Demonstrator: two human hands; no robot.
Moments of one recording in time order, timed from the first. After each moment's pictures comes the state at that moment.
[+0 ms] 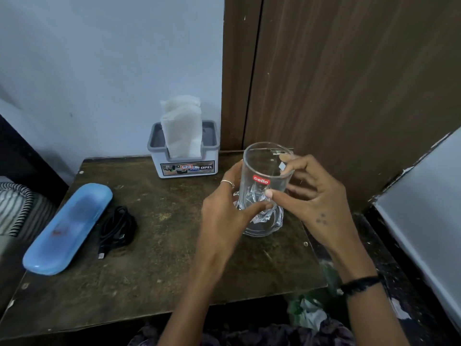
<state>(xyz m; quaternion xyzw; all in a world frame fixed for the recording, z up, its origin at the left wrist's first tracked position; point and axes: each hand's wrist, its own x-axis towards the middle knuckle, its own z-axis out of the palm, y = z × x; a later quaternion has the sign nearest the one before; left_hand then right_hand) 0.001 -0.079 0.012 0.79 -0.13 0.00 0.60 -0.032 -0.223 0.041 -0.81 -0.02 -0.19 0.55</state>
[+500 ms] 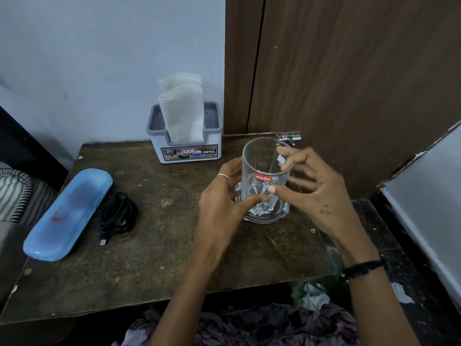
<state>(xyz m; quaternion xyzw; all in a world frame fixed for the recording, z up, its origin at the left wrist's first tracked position) 0.005 -0.074 -0.011 0.79 -0.12 0.00 0.60 -0.025 -0.231 0.019 -0.82 -0.03 -0.13 0.55</state>
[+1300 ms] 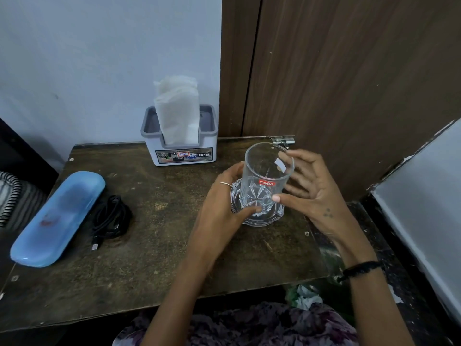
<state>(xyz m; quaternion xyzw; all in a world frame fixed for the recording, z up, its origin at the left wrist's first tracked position) 0.013 -0.073 -0.024 0.83 -0.18 -0.03 0.52 -0.020 -0.248 0.004 -0.76 -0.04 -0.07 0.64</state>
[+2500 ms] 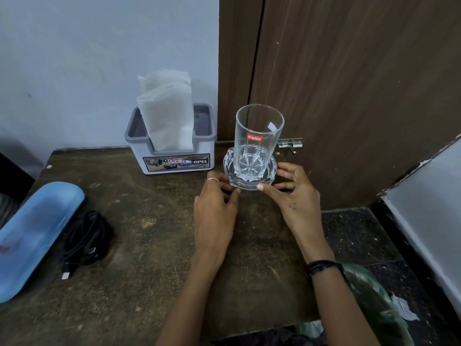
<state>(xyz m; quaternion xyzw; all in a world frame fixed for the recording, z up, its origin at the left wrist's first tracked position) 0.057 -0.098 -0.062 0.86 -0.02 0.06 0.50 0.044 -0.235 -0.056 -0.83 0.15 -0.18 0.51</state>
